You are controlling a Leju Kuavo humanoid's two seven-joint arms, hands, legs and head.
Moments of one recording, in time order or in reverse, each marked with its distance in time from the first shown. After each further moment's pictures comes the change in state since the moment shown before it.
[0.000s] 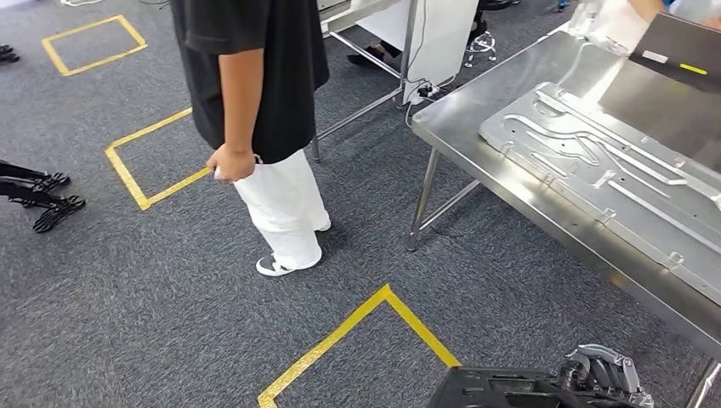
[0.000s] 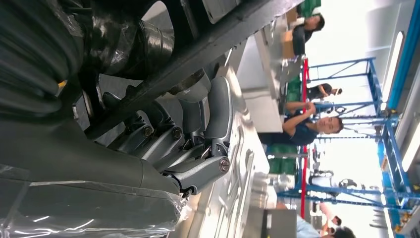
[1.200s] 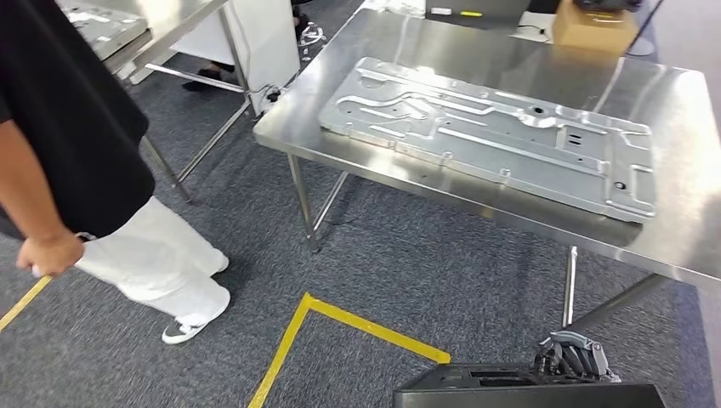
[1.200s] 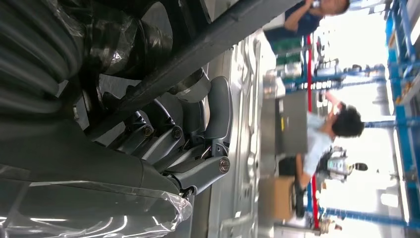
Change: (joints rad) left arm 0.000 0.005 0.019 0.000 0.003 -0.029 -0.004; right arm -0.043 0.001 0.049 0.058 0.065 -0.018 0.033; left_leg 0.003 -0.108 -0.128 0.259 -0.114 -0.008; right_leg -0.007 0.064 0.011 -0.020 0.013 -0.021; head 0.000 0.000
